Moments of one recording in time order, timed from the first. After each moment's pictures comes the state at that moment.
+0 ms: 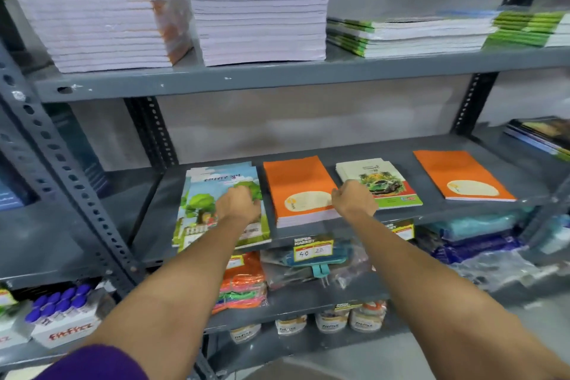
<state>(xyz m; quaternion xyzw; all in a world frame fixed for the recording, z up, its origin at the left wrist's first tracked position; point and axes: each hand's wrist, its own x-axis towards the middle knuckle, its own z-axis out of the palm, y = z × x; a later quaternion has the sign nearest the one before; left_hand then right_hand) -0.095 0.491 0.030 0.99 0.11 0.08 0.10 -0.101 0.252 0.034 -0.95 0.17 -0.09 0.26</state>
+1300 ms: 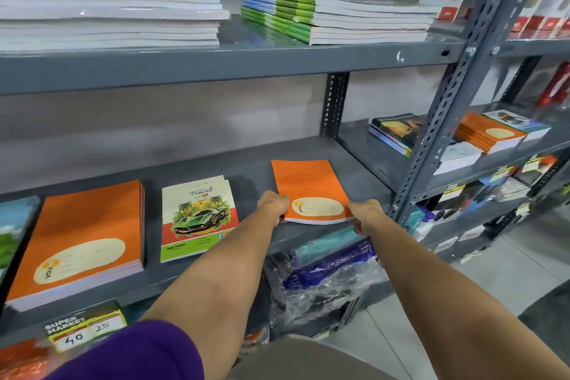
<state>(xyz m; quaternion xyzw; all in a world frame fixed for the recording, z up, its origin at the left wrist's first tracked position) 0.035 -0.008 -0.021 0.81 0.11 -0.19 0.55 -0.030 -0.207 -0.022 -0.71 0.42 -0.01 0.56</state>
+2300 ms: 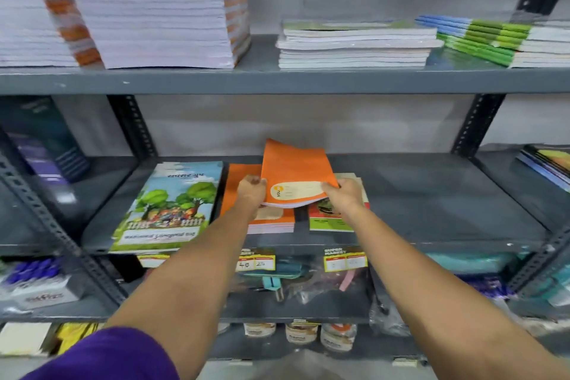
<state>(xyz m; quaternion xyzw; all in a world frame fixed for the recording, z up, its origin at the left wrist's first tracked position) -0.031 0.321 0.031 0.74 0.26 0.09 0.61 -0.032 0.122 0.043 -0.83 0.10 -0.01 0.54</state>
